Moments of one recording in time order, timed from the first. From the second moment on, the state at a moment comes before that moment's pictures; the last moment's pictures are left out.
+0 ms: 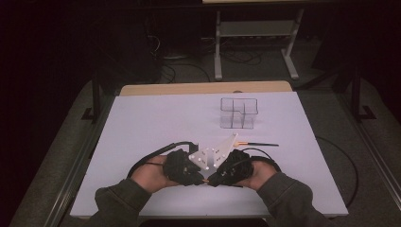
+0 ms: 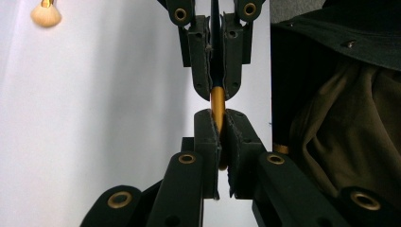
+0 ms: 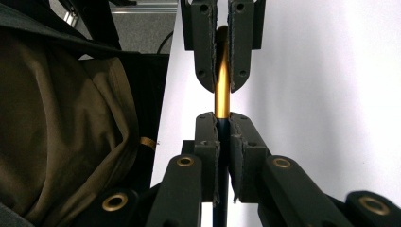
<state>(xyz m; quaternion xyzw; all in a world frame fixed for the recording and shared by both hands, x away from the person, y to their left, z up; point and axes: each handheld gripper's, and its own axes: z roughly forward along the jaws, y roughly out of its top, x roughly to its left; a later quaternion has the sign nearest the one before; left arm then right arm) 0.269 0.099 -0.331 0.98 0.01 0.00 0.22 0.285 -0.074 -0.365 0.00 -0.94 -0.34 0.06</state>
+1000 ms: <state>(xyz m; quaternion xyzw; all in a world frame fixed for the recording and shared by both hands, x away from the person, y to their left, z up) 0.274 0.133 -0.330 0.96 0.07 0.00 0.27 0.293 -0.093 -0.374 -0.03 -0.93 -0.36 0.06</state>
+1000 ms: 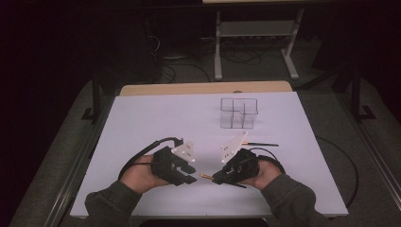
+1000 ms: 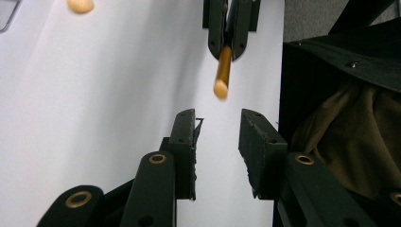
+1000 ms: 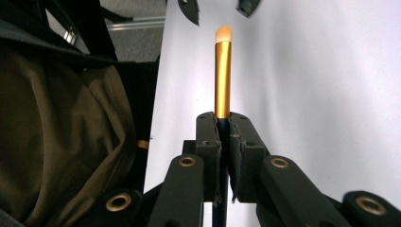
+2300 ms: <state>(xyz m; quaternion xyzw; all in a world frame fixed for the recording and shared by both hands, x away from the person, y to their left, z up) 0.276 0.168 -0.335 0.92 0.13 0.00 0.37 0.312 -0.098 -0.356 -0.07 -0.91 -0.42 0.04</state>
